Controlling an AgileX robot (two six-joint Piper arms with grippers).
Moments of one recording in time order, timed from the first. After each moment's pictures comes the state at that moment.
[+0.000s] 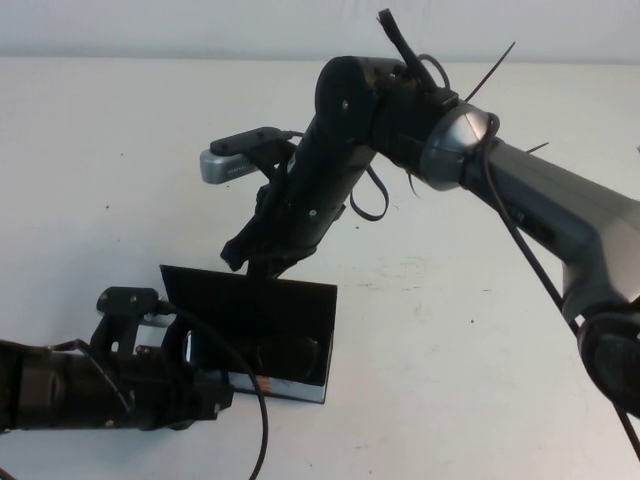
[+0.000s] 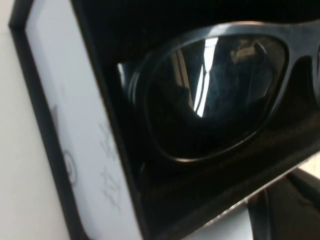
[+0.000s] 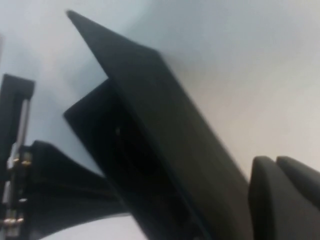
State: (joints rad) right arm 0.66 2.28 -2.13 0.43 1.23 -0.27; left arm -0.24 1.69 -0.49 -1.72 0.63 1.73
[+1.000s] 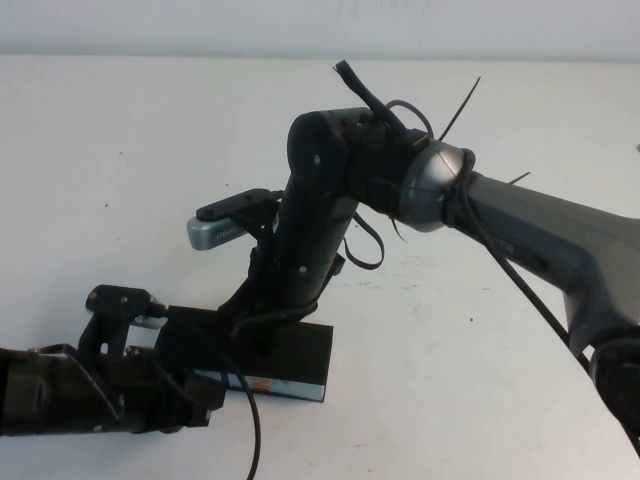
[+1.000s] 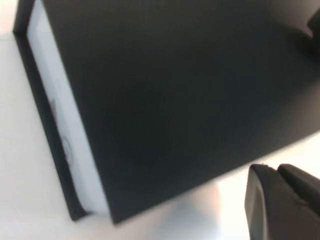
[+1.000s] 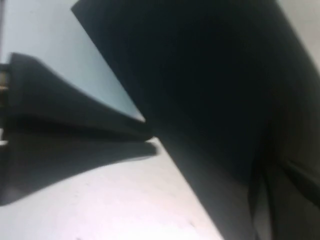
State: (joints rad) right arm 0.74 2.22 -1.93 0.38 1.22 -0.20; left arm -0.24 1.62 -0.47 -1.70 0.61 1.73
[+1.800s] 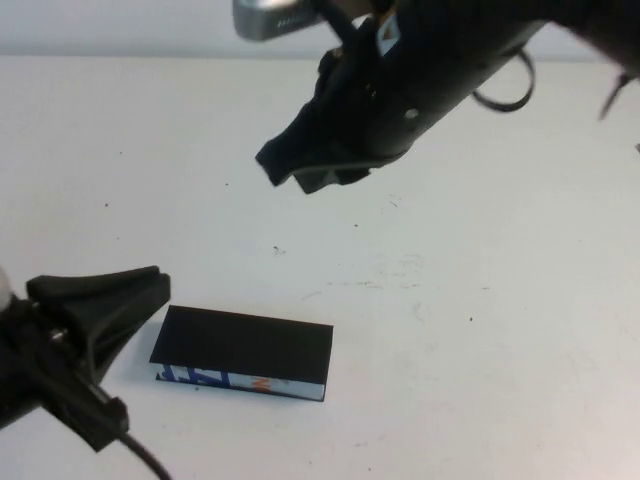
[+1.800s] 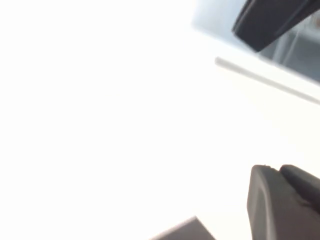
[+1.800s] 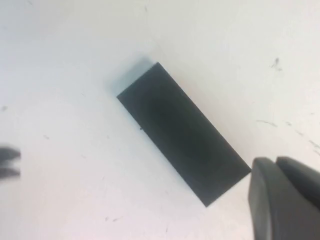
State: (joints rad) right arm 0.75 1.74 -1.92 0.18 1.24 -0.01; left arm -0.29 0.77 -0.44 -1.52 0.50 1.56
